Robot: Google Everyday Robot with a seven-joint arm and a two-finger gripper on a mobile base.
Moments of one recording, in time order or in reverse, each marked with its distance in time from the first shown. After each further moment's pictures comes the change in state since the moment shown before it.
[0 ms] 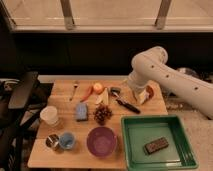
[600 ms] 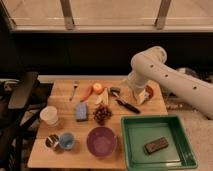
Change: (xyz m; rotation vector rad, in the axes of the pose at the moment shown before) arm 0.002 0.001 0.001 -0.001 -0.004 -0.008
